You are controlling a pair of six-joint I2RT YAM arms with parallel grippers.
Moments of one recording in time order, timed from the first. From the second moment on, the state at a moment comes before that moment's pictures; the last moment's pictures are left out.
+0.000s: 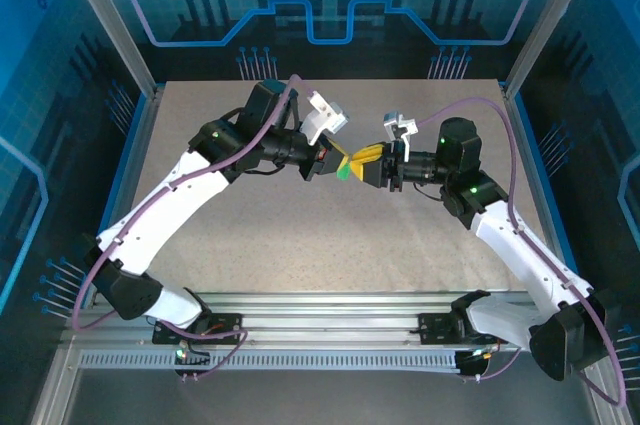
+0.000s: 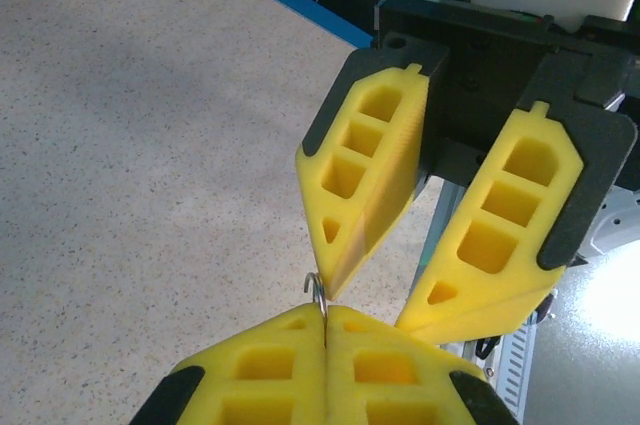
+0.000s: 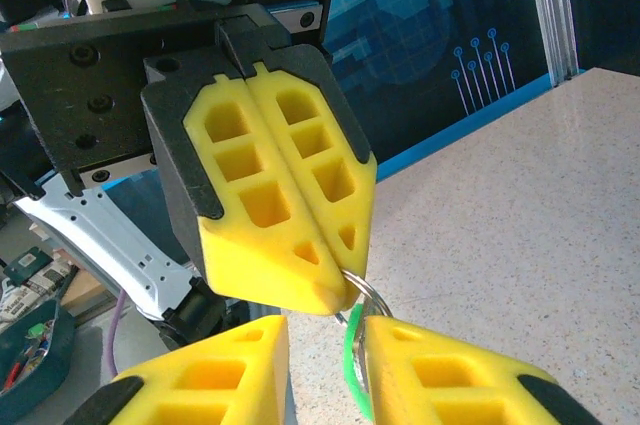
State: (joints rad) left arm -0.64 1.47 1.65 -0.82 0.54 -0.01; right arm 0.38 1.11 0.95 -0.02 -0.97 0.28
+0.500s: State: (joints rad) left arm -0.64 1.46 1.65 -0.80 0.59 -0.01; right arm 0.39 1.11 0.96 -0.02 -0.91 0.26
